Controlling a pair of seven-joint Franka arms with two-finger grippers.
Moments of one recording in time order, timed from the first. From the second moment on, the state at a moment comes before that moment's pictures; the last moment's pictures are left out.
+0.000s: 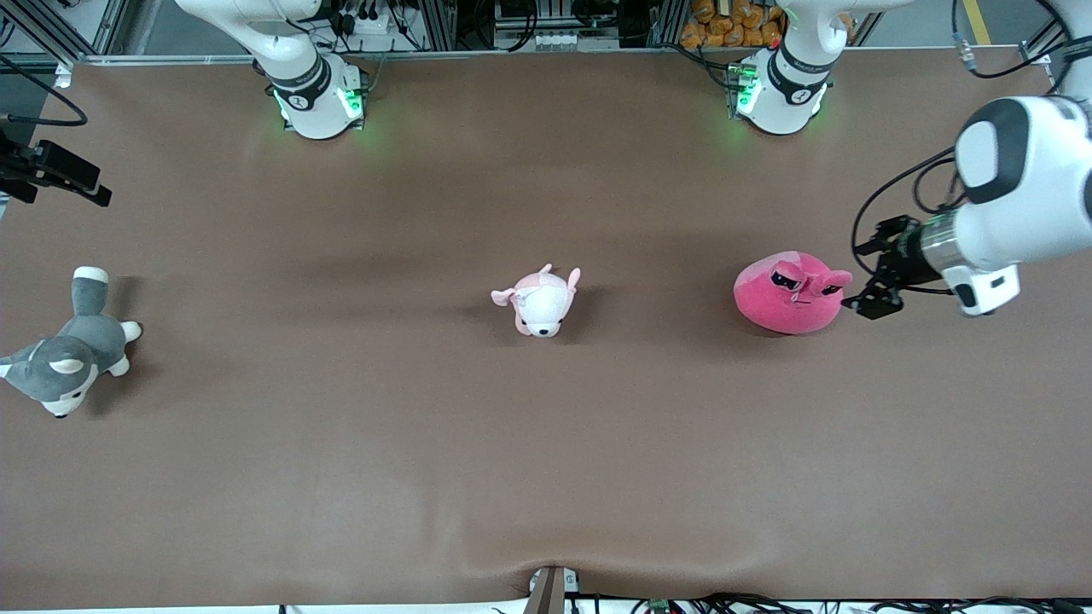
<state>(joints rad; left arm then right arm) 0.01 0.08 -0.05 -2.04 -0.18 1.96 -1.24 -0.04 -0.06 -0.05 -1.58 0.02 1.46 -0.01</state>
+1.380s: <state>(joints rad) 0.14 0.08 -0.09 -2.19 -0.34 2.08 -1.31 -0.03 -0.04 -0.04 -1.58 0.03 1.46 -0.01</state>
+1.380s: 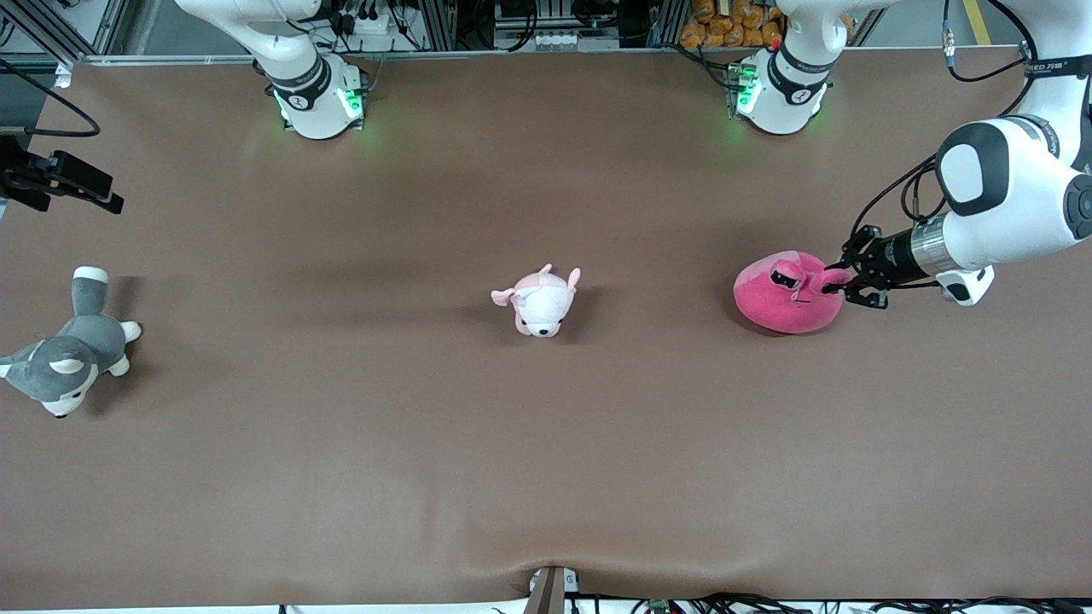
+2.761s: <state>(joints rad) 0.04 0.11 -0.20 -1.60 -0.35 1.62 -1.53 0.13 0.17 -0.03 -1.49 0.08 1.56 0.39</state>
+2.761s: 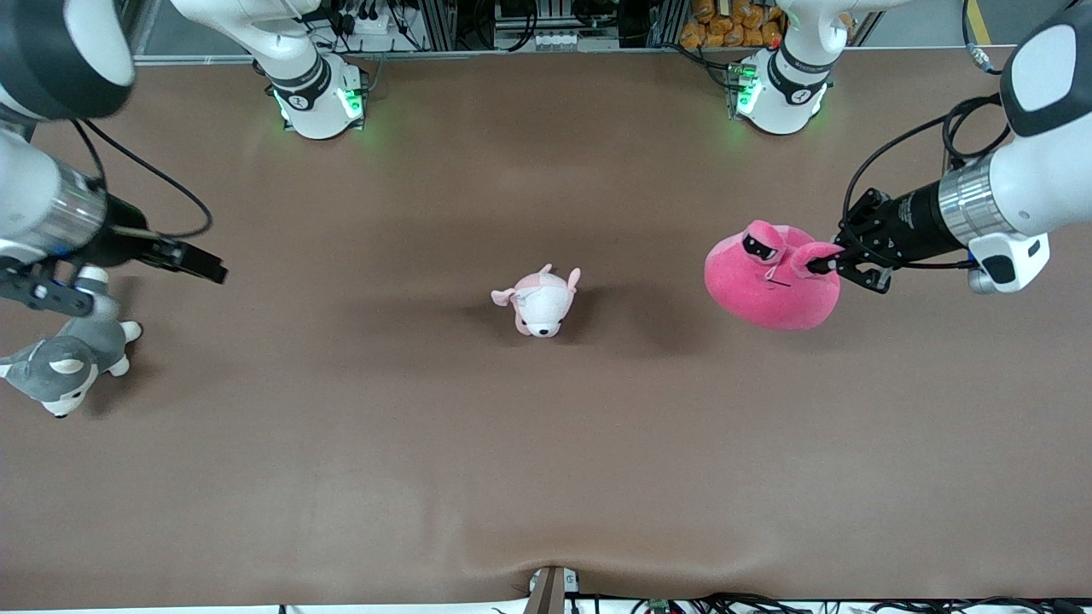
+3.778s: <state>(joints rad) -0.26 0.27 -0.32 -1.39 -0.35 1.70 -2.16 0.31 0.27 -0.02 -1.45 0.41 1.72 0.27</state>
